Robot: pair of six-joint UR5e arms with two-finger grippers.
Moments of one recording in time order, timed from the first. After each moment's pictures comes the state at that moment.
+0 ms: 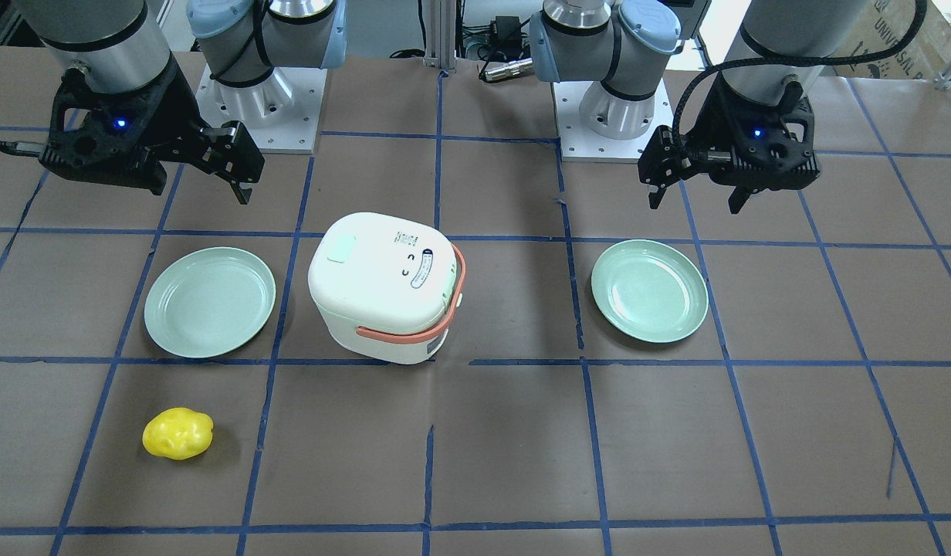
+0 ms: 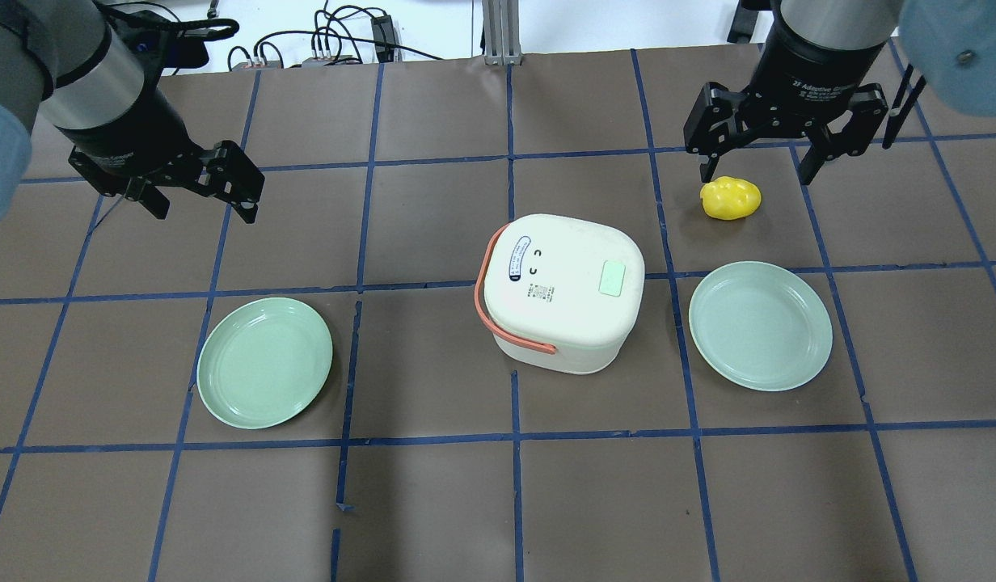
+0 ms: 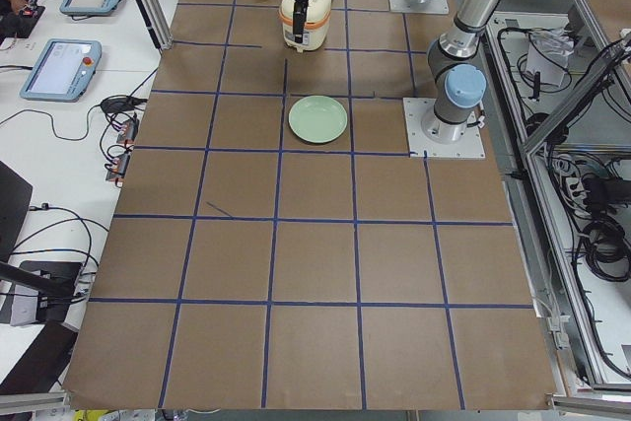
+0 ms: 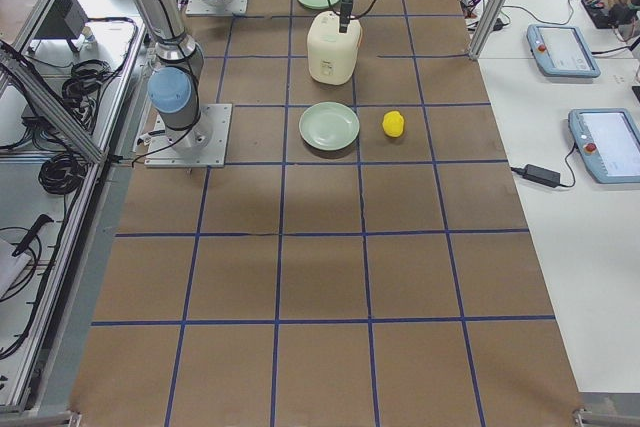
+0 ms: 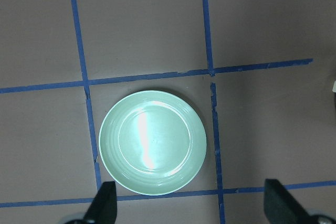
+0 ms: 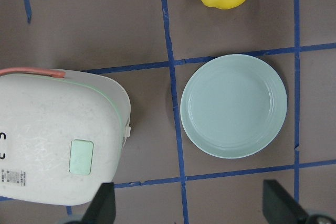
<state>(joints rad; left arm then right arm) -1.48 -1.52 -1.65 -1.51 1.61 0.17 1.57 -1.54 1.51 -1.49 -1.58 0.10</state>
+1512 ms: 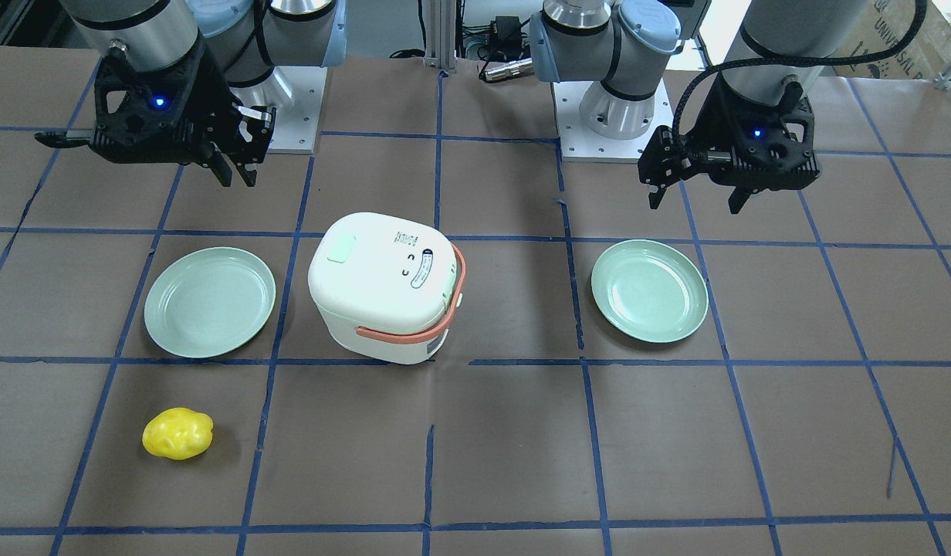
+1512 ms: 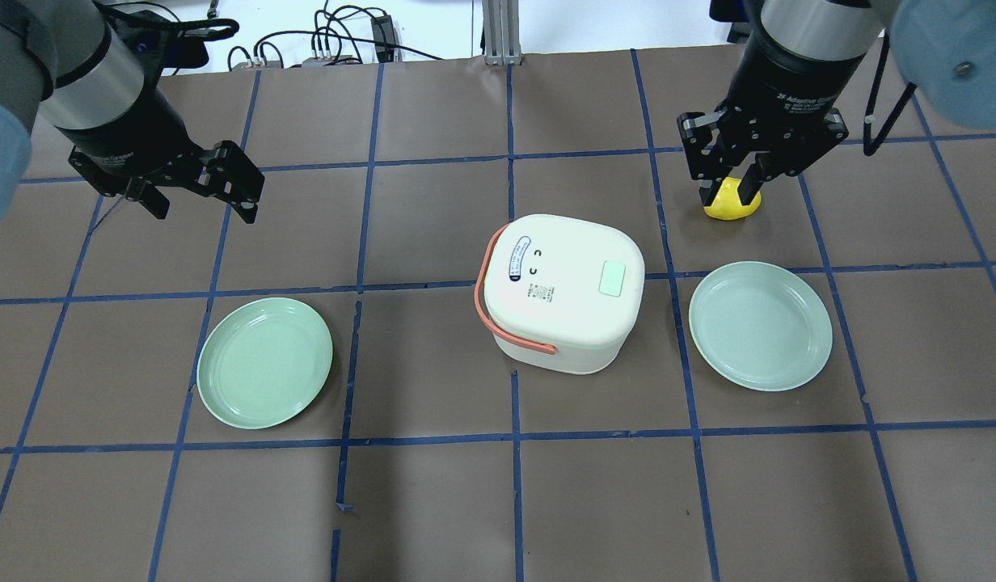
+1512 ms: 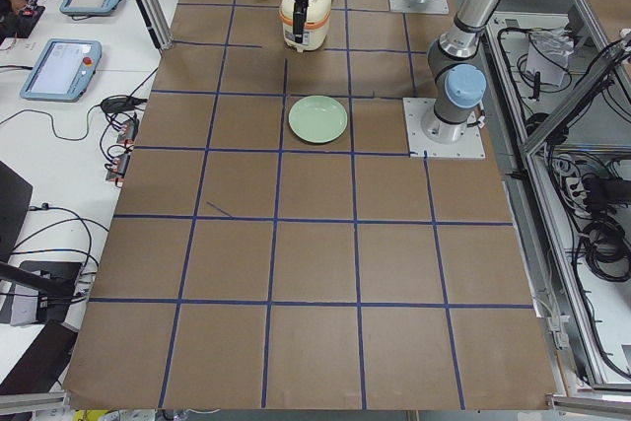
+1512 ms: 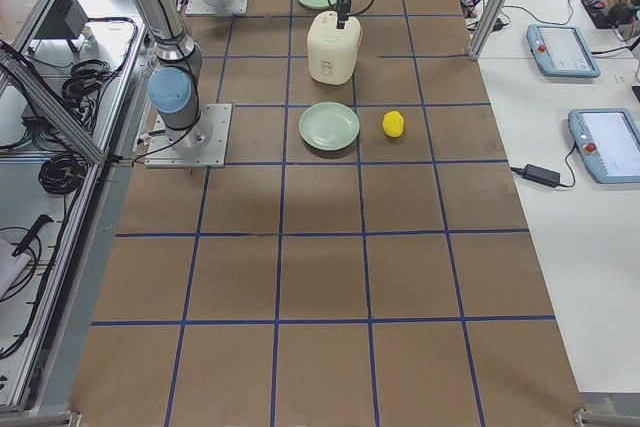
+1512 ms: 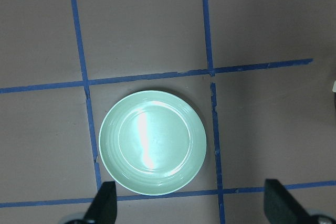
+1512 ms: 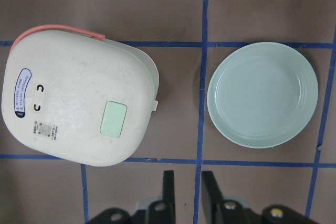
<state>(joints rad) -1.48 -1.52 -1.65 -1.51 1.61 0.17 1.61 -1.58 1.53 -1.45 -1.51 0.01</state>
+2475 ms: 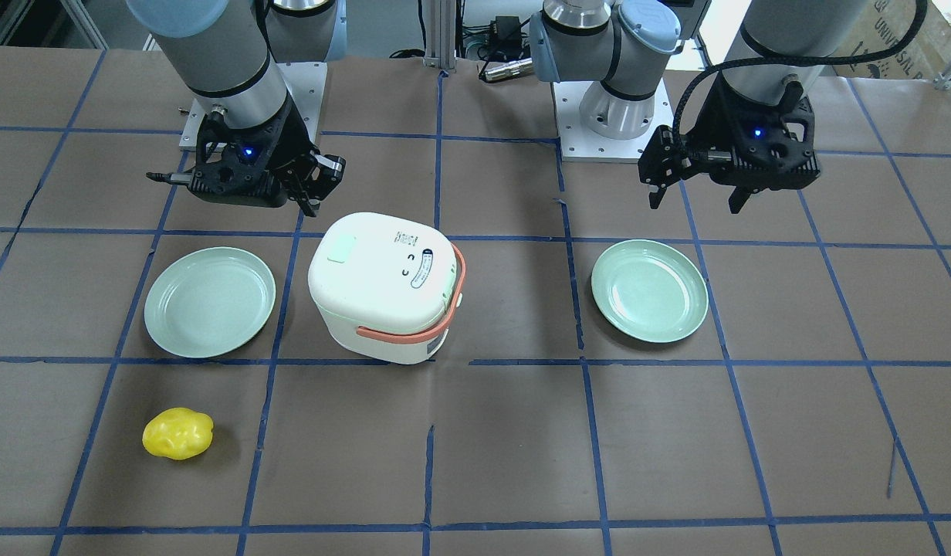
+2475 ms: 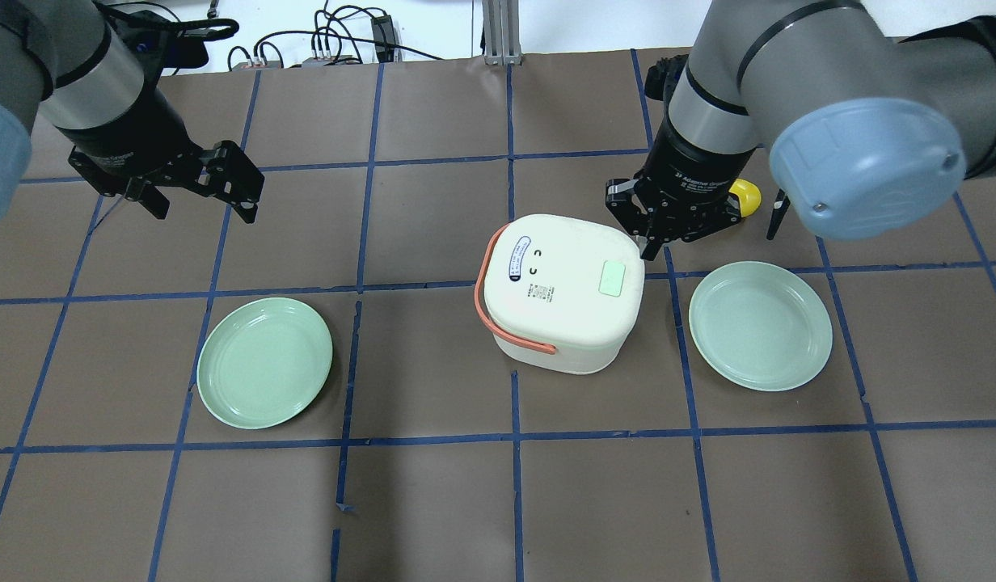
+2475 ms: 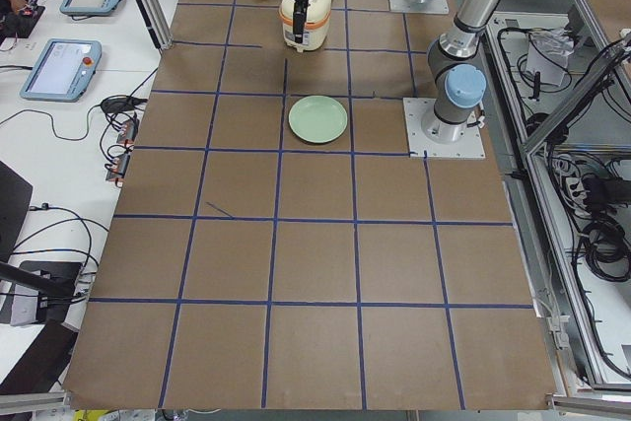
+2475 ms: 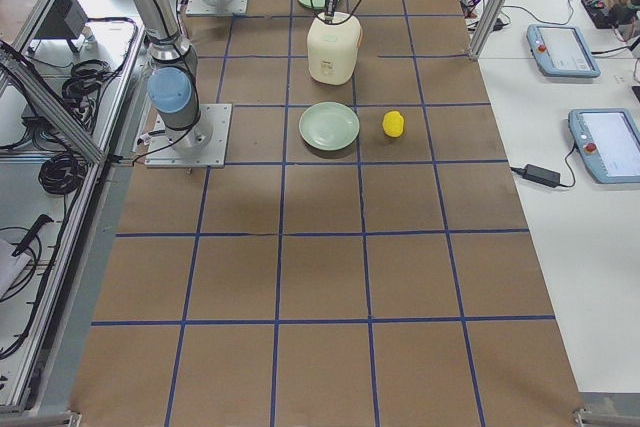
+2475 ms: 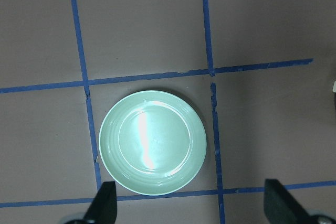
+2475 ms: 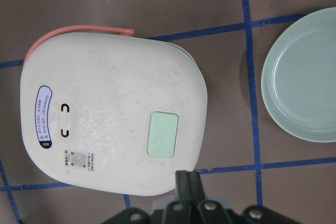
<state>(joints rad) -1.48 -1.52 -1.65 -1.51 1.61 0.17 1.70 -1.55 1.69 -1.66 -1.45 0.27</state>
